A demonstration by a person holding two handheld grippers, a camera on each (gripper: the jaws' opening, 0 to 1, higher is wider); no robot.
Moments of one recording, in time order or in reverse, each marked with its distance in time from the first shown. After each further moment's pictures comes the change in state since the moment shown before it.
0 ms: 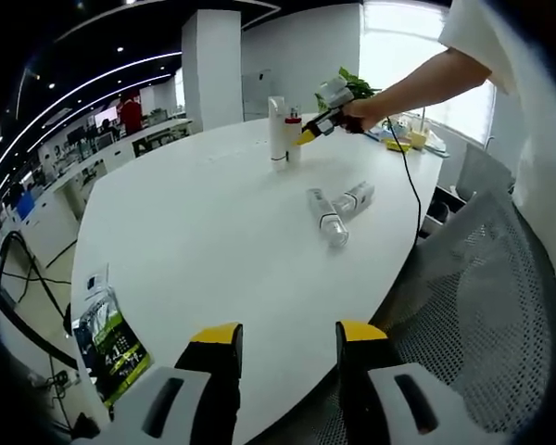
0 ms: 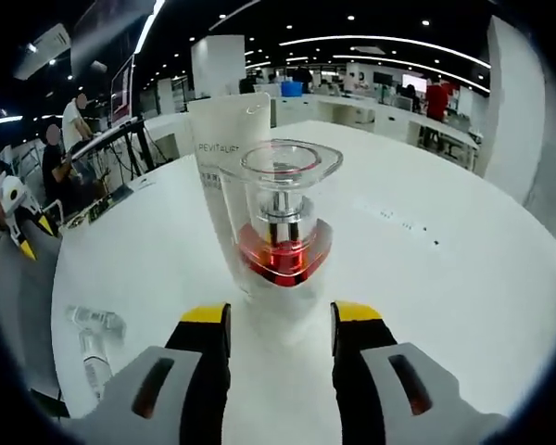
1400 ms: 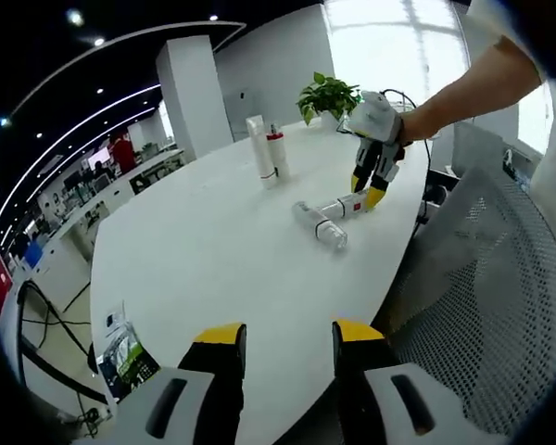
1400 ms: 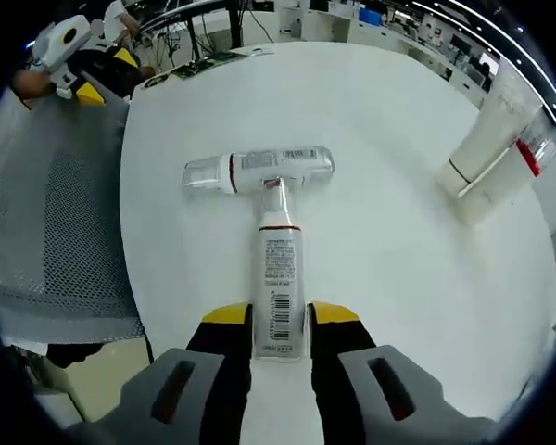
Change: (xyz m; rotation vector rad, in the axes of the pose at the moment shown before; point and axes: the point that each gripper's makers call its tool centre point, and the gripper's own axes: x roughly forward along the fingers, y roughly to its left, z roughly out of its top) left arm -0.007 -0.007 0.007 0.170 -0.054 0.053; right arm -0.050 0.201 -0.136 -0.274 0.460 0.138
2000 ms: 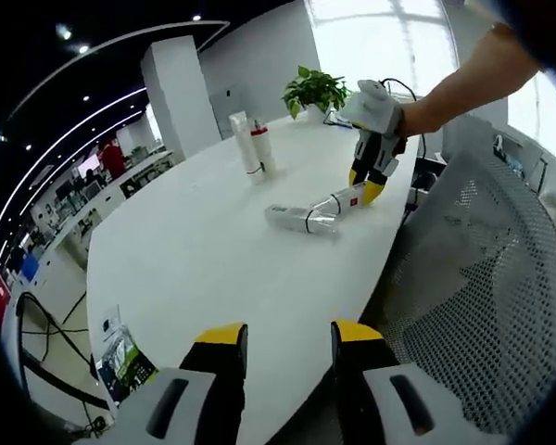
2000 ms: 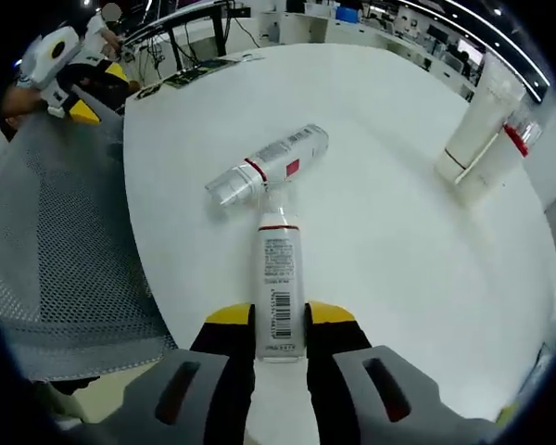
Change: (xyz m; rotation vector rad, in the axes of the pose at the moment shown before) left arm -0.001 -0.009 -0.004 0.046 0.017 -0.024; right arm -0.014 0.033 0.006 0.082 -0.037 -0.053
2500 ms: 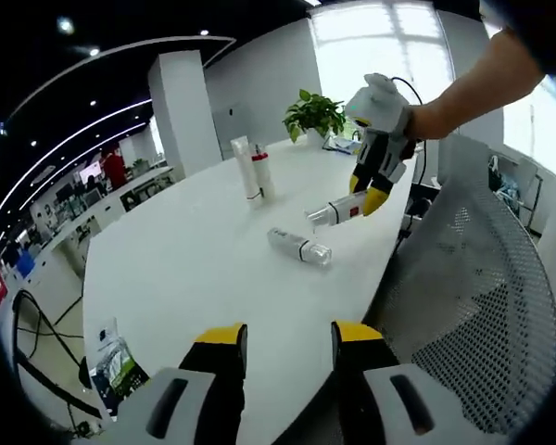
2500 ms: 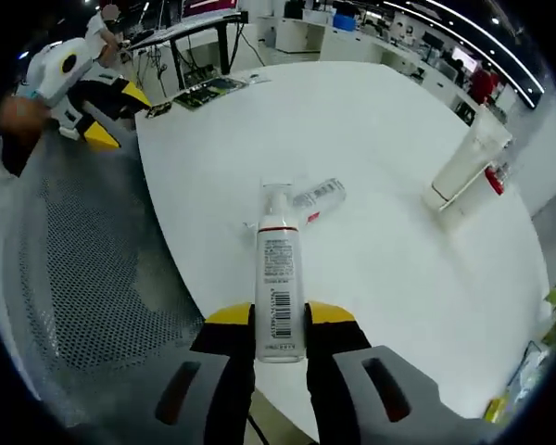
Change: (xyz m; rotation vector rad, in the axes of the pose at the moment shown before) left arm -0.015 -0.001 0.030 -0.065 -0.179 -0.017; right arm -0.047 0.027 0.053 0.033 -0.073 -0.054
